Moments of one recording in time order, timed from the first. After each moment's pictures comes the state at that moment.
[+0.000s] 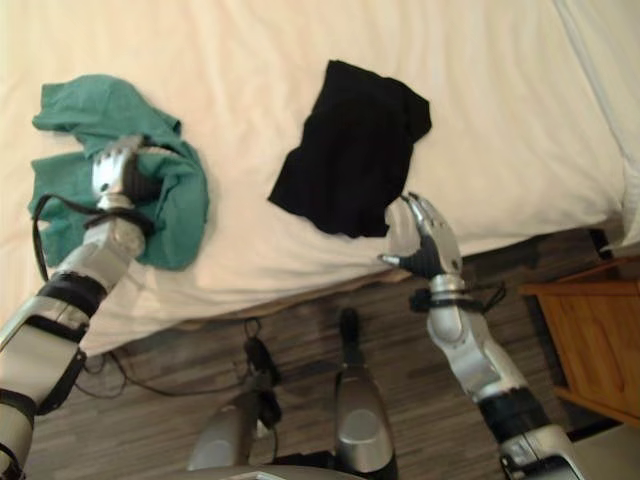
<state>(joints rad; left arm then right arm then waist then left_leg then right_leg) -0.85 0.63 -0.48 0.95 0.44 0.01 0.38 -0.14 -0.62 0.25 0.07 -0.39 -0.11 -0.43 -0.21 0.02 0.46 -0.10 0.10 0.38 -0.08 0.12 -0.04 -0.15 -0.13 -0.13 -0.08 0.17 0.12</state>
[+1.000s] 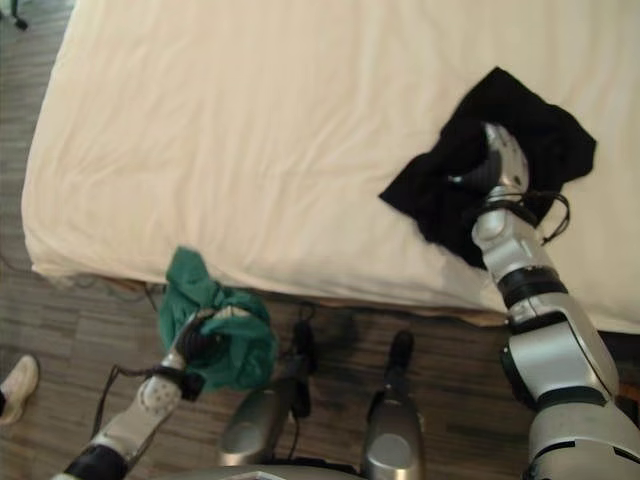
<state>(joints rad) 0.04 0.45 -0.39 0.44 -0.01 -0.18 0.08 -0.89 -0.73 0.34 1.01 -0.12 -0.08 -0.38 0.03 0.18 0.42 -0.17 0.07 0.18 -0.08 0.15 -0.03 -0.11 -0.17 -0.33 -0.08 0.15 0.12</state>
